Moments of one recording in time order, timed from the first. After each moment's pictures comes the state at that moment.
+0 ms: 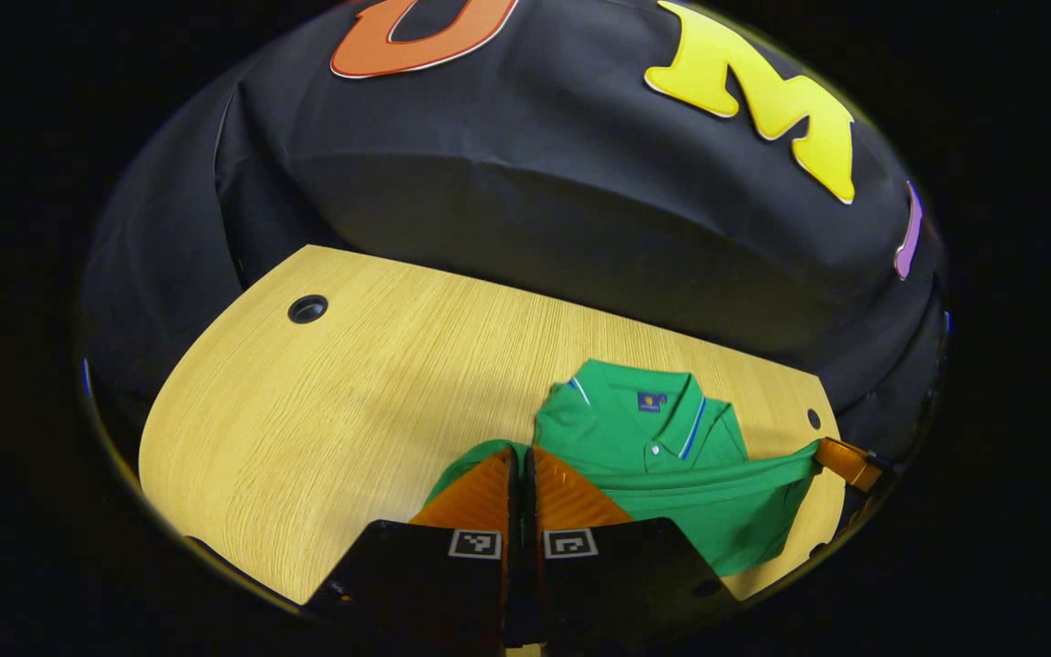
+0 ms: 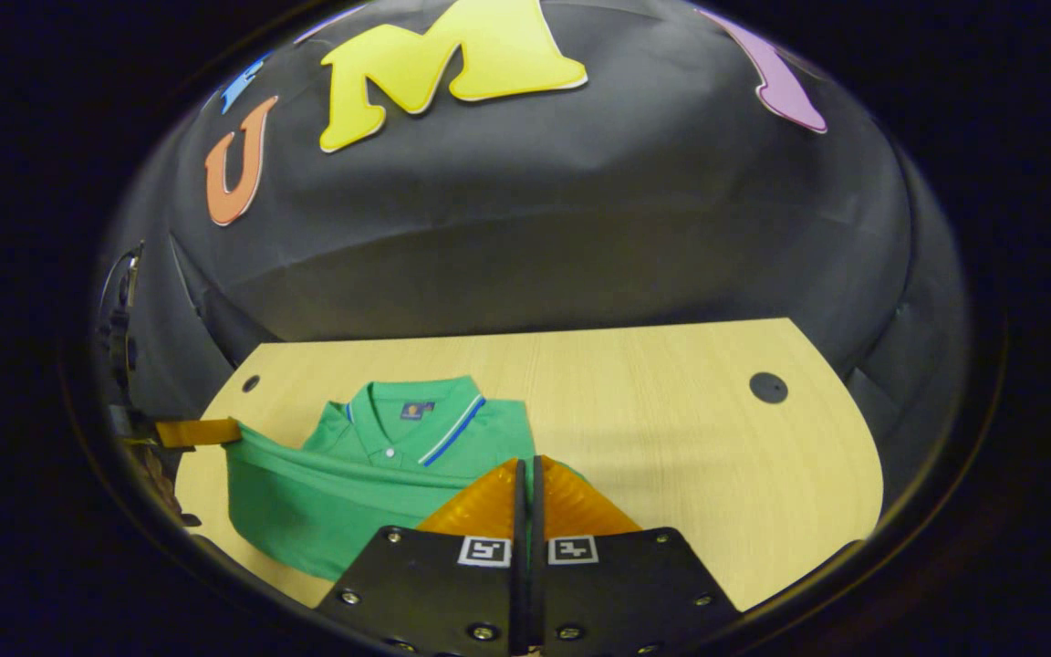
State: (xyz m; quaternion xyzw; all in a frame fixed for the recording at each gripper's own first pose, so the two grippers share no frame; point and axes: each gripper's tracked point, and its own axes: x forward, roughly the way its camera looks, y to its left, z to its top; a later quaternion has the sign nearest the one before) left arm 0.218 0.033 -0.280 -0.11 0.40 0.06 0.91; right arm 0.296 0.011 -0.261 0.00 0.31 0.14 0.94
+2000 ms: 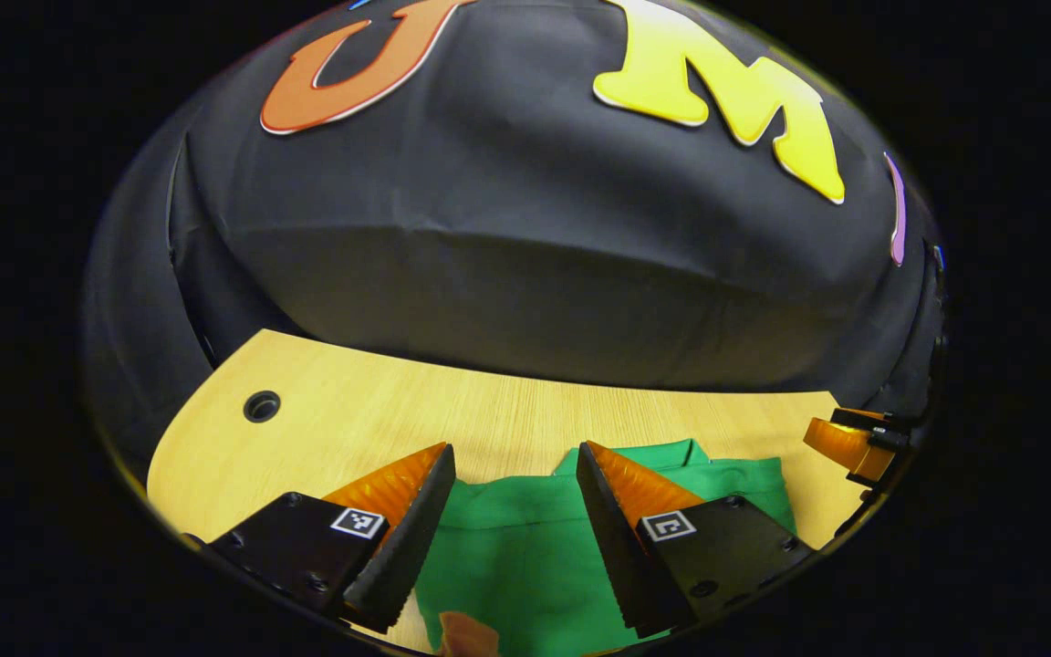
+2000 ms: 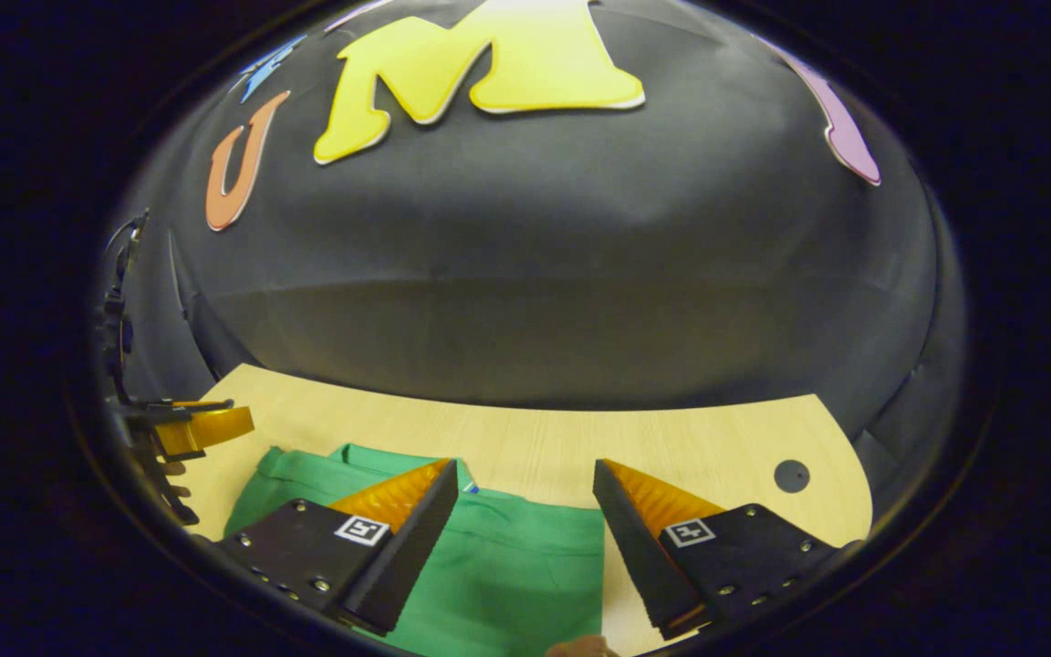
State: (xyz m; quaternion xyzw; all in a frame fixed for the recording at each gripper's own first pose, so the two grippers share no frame) left arm 0.293 0.027 -0.260 -0.05 0.31 0.04 0.95; right arm 0.359 0.048 -0.221 -0.03 0.24 0.16 0.96
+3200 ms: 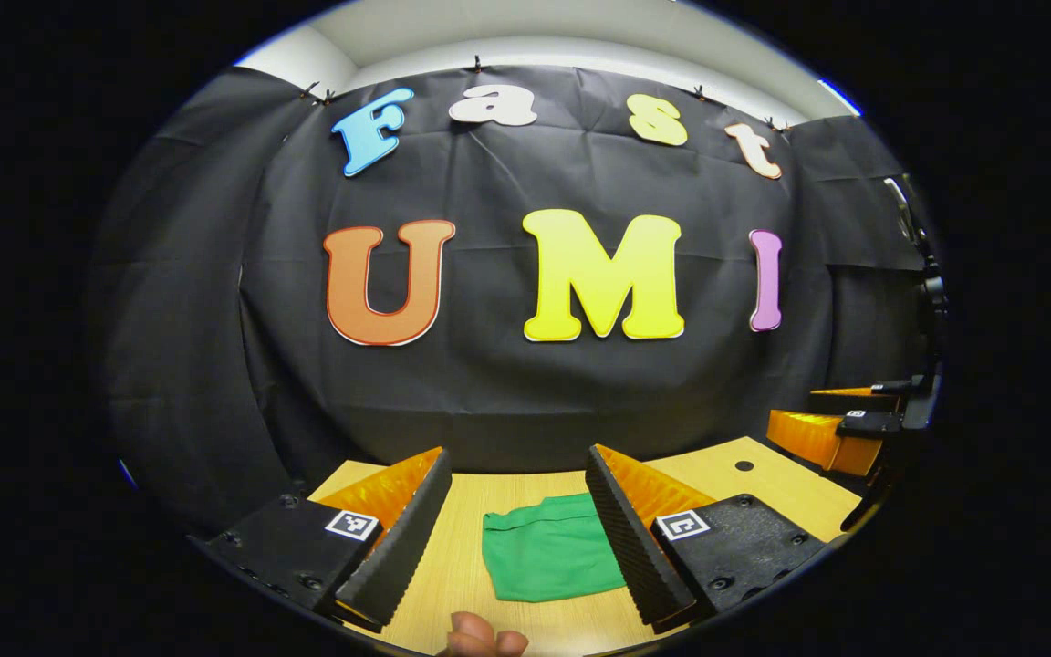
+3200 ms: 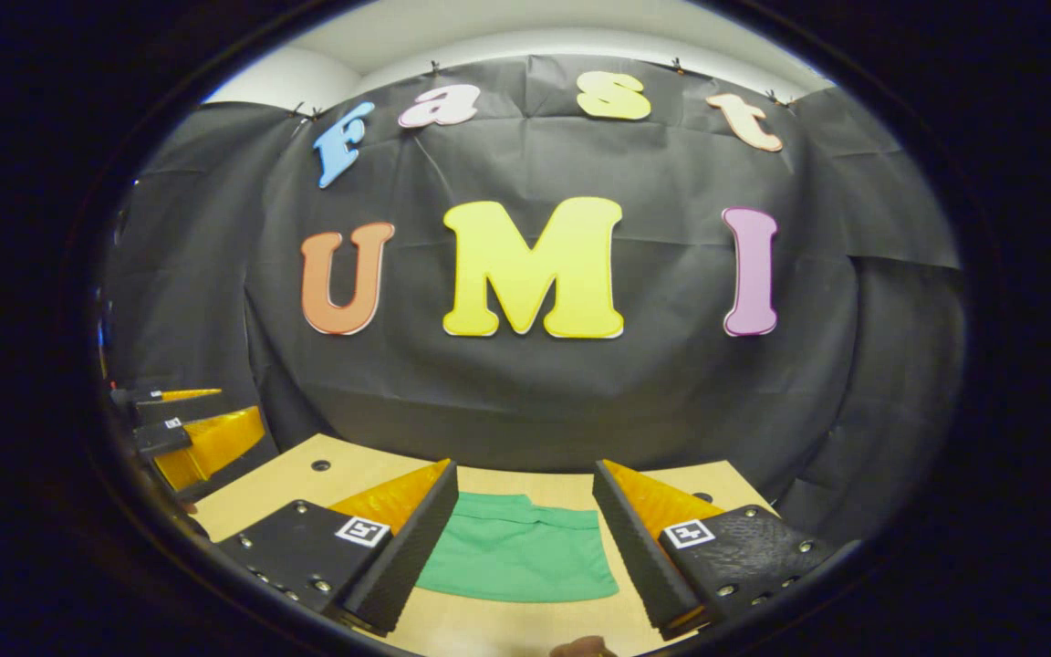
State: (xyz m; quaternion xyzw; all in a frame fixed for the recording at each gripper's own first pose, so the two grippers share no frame) left arm 0.060 0.010 -0.025 0.02 0.09 -0.01 1.00; right arm 0.081 0.051 -0.026 -0.04 0.06 0.15 0.99
